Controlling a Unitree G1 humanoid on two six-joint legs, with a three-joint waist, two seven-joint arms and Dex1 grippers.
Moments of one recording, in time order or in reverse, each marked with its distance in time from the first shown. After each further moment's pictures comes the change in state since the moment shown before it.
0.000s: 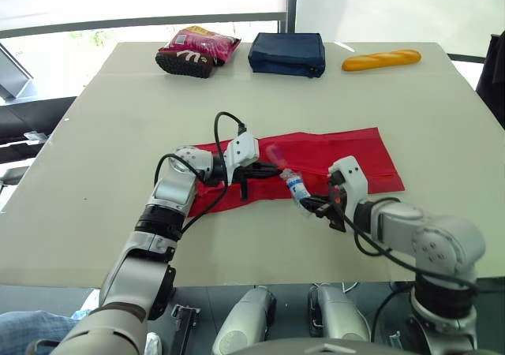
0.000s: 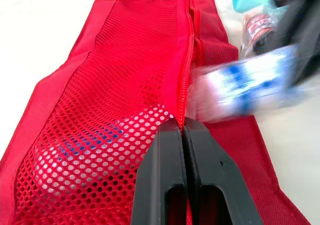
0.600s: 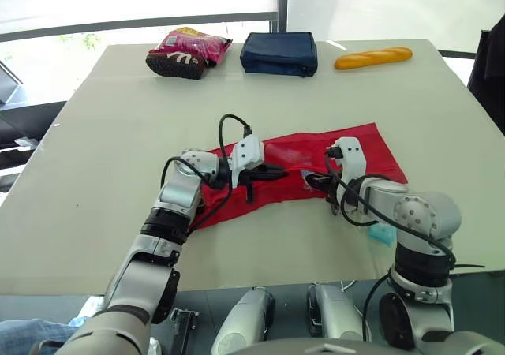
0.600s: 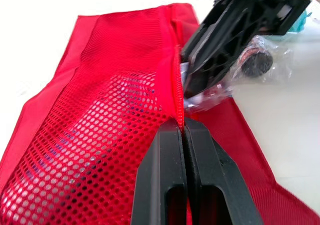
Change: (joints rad) left arm 0.002 -0.023 -0.010 -0.004 -0.004 -0.024 -0.006; right arm -0.067 0.120 -0.044 0.133 -0.109 -0.099 -0.125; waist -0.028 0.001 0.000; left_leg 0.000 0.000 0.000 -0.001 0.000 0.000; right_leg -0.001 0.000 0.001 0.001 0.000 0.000
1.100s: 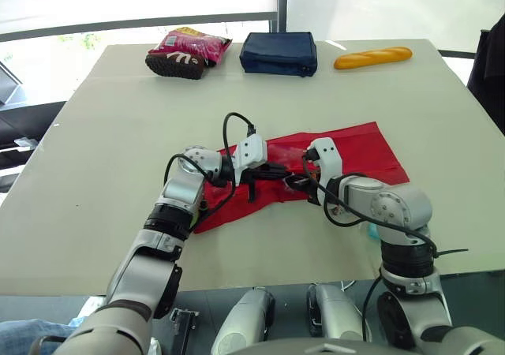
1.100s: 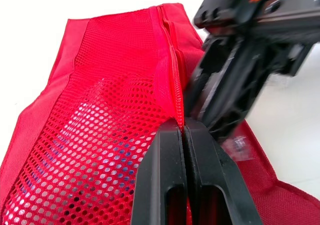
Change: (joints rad) left arm -0.034 -0.001 -0.018 0.051 0.000 -0.043 -0.001; right arm -0.038 0.035 0.120 0.171 -0.019 -0.169 0.042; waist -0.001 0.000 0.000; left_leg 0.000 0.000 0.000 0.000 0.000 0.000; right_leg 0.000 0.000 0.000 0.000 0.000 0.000
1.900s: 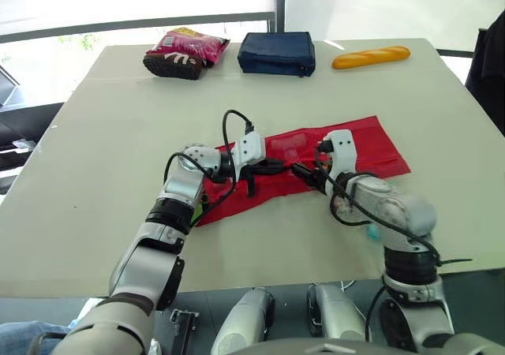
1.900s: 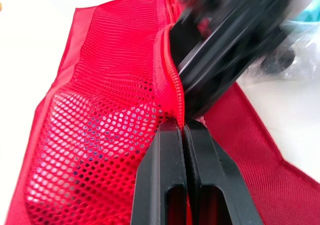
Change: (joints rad) left arm -0.053 -0.013 -0.002 0.161 0.028 -0.115 0.028; right arm 0.087 -0.079 -0.007 -0.148 0.003 -0.091 -0.001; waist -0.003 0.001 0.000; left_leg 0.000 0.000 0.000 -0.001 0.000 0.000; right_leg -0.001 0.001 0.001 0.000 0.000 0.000
